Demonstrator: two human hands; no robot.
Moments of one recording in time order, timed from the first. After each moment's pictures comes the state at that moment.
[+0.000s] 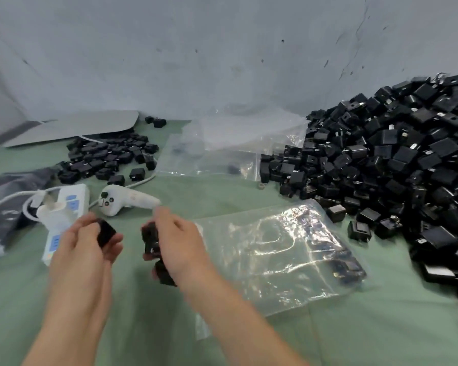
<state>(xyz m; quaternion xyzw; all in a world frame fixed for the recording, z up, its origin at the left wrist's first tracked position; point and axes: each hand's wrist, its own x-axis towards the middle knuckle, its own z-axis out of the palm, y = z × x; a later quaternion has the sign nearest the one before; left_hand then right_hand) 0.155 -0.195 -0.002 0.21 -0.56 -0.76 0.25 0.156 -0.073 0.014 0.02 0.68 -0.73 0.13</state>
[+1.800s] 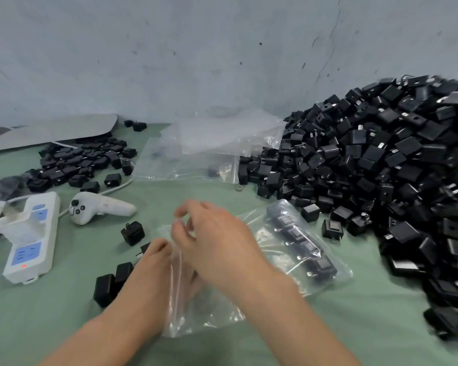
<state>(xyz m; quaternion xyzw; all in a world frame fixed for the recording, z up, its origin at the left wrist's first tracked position) 0.162 -0.117 -0.028 -0.27 -0.95 -0.05 0.11 0.168 0.019 0.040 -0.14 0.94 -0.30 -0.07</state>
